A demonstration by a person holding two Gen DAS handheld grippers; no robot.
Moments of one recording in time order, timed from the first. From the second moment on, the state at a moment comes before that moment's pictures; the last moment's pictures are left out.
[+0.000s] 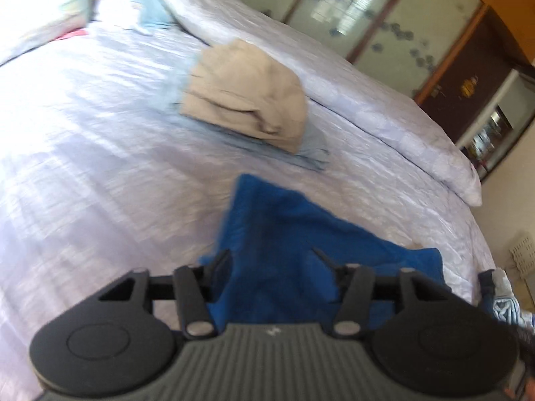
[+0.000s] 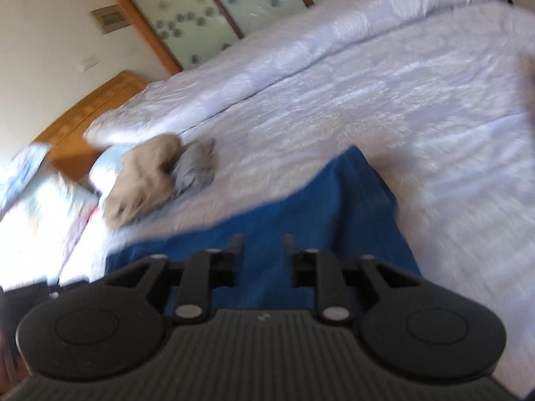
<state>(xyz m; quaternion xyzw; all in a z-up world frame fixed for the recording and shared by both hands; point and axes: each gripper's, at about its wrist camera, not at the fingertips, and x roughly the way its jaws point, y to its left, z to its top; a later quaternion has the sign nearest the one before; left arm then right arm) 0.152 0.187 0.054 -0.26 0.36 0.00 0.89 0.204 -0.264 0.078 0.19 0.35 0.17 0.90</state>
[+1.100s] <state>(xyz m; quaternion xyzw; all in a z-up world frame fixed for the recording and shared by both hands) 0.156 0.219 -0.022 -0.46 0.45 0.03 0.77 0.186 -0.371 0.008 0.33 0.40 0.02 0.85</state>
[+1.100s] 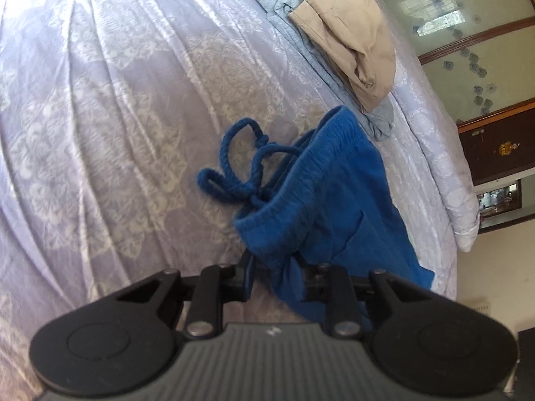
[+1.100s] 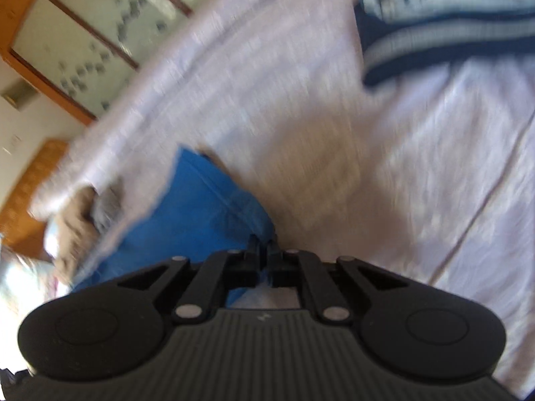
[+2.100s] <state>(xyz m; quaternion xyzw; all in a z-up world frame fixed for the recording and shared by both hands) 0.268 0.190 -0.021 -0.37 0.43 -0.01 0.83 0.194 -0.333 0.002 0.51 0.39 0.01 0.76</state>
